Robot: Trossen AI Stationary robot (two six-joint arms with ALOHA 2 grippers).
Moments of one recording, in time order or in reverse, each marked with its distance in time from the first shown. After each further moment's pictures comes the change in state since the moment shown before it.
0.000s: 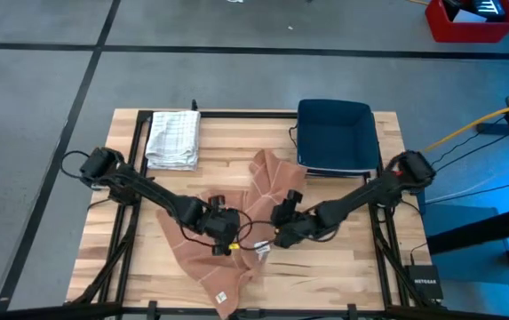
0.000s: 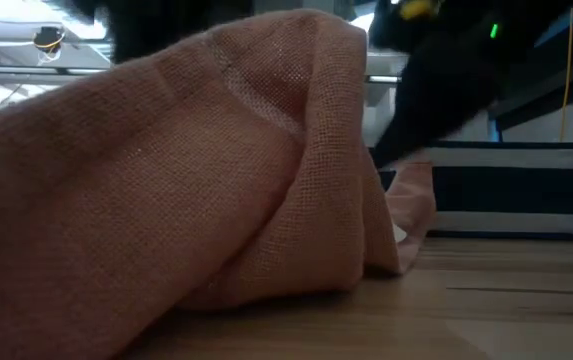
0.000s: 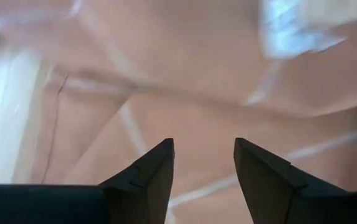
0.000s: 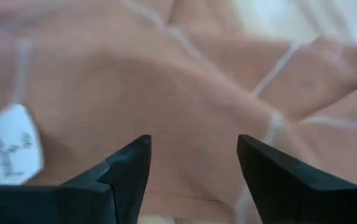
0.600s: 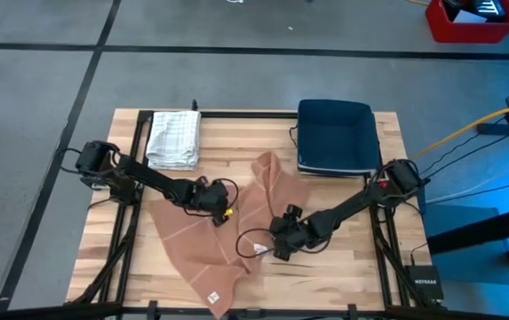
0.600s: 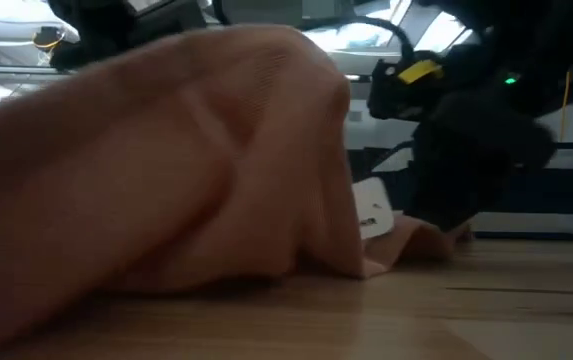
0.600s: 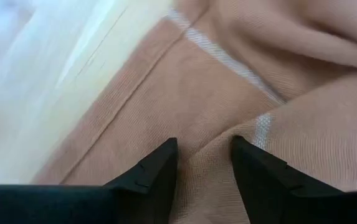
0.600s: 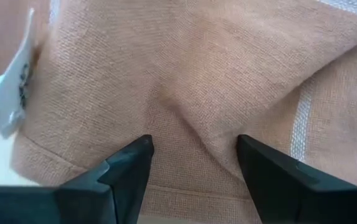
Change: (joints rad) left arm 0.221 -0.004 -0.428 0.319 -0.047 -0.193; right arm 0.040 0.177 0.005 0.020 -0.219 0.213
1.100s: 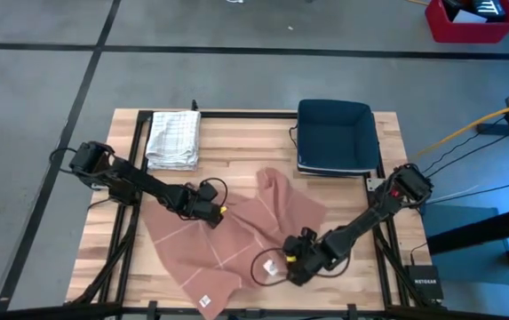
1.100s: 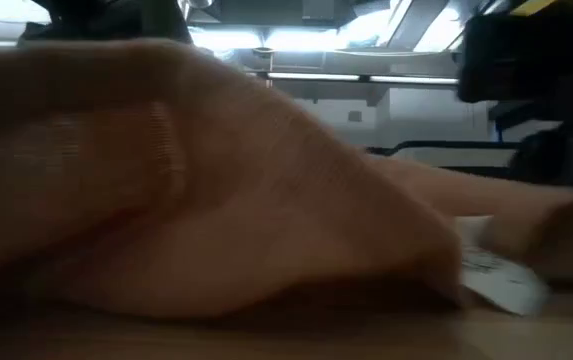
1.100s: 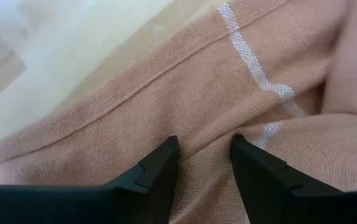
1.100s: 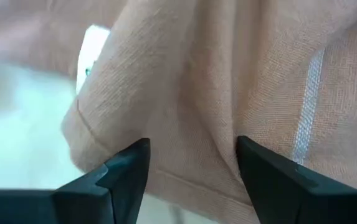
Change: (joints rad) left arm -0.096 -0.042 -0.019 -0.169 -0.026 -0.386; right arm 0.208 -0.007 0.008 -0.055 -0.115 0.358
